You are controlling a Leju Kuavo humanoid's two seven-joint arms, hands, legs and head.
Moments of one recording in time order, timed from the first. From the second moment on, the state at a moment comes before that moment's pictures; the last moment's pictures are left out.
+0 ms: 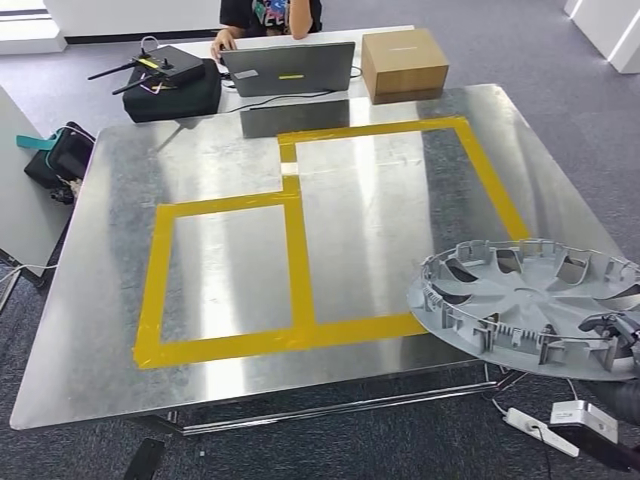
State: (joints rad) left arm -0.07 -0.11 0.93 -0.20 -0.92 0.12 -0.36; right arm 0.39 -0.44 -0.25 -2.03 0.74 -0.30 -0.31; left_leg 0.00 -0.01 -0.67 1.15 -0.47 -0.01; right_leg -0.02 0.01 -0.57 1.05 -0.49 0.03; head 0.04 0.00
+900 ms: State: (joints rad) left arm -0.12 -0.12 0.86 -0.20 -1.03 0.10 -0.30; right arm 0.07 -0.53 -0.24 -1.41 0.79 -0.24 -0.42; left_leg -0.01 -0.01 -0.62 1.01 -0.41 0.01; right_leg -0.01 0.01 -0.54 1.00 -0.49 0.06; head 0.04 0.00
